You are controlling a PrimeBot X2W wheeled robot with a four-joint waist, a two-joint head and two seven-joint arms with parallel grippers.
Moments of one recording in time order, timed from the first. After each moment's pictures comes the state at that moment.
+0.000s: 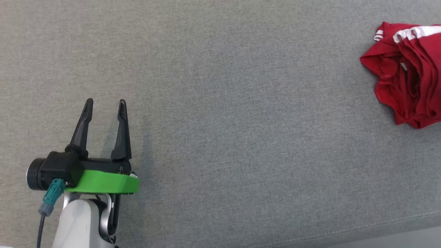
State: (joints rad) left arm -0.24 0.07 -0.05 0.11 -0.19 -0.13 -0.26; right arm -0.90 -0.68 0.37 0.95 0.23 0.13 0.22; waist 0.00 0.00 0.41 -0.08
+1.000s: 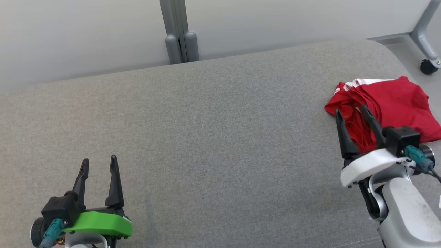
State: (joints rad) left arm -0.07 0.05 0.04 0.22 -0.24 -0.12 -0.26; right arm -0.33 -0.23 0.12 0.39 0.27 0.13 -0.24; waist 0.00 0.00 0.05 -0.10
